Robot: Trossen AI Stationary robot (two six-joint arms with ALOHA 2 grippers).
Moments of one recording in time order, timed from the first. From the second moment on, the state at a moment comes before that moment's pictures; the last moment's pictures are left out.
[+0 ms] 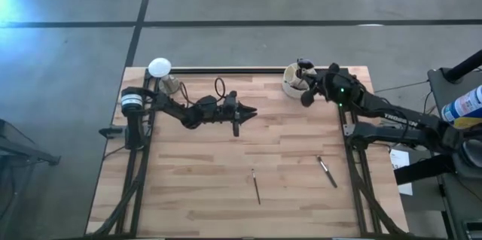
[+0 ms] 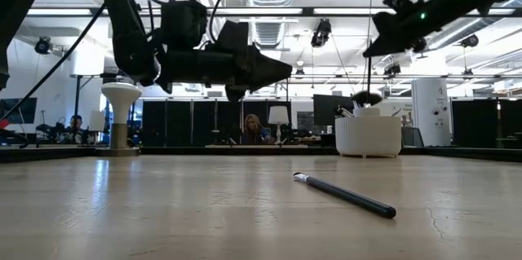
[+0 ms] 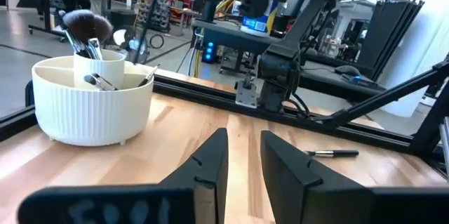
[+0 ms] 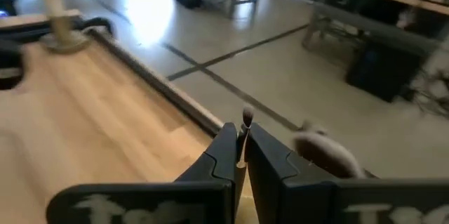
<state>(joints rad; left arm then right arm) 0.23 1.86 0.71 1.21 0.14 -0.22 -0.53 0.80 0.52 -0.01 0.30 -0.03</state>
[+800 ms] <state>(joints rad) 0.23 1.86 0.71 1.17 0.14 -0.21 -0.66 0.82 0.18 0.45 0.31 0.13</state>
